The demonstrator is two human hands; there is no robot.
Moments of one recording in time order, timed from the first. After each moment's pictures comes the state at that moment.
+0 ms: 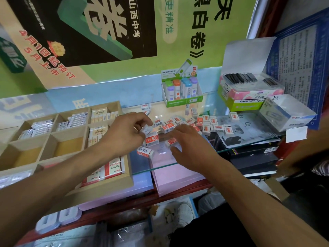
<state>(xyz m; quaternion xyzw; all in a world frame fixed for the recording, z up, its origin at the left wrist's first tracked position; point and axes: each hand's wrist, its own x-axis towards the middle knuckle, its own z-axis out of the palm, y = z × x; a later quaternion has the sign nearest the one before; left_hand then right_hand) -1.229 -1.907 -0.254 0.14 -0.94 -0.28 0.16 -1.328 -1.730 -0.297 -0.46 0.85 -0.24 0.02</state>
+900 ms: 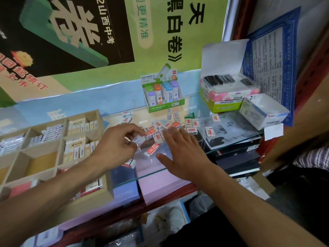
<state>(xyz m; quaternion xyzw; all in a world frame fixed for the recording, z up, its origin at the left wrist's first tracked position) -1.249 -1.886 -0.267 0.11 -0.93 -0.32 0.17 -1.345 -1.707 -0.312 -0.43 0.90 -0.10 0.03</state>
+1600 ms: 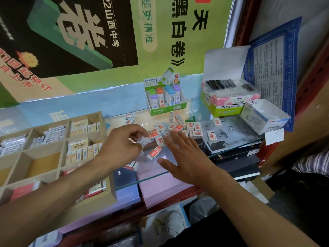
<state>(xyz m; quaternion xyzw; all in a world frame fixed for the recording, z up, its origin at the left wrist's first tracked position) -1.254 -1.885 -0.266 0.15 -0.90 -0.36 0.17 -1.351 -1.703 -0.318 -0.47 0.87 -0.12 0.04</state>
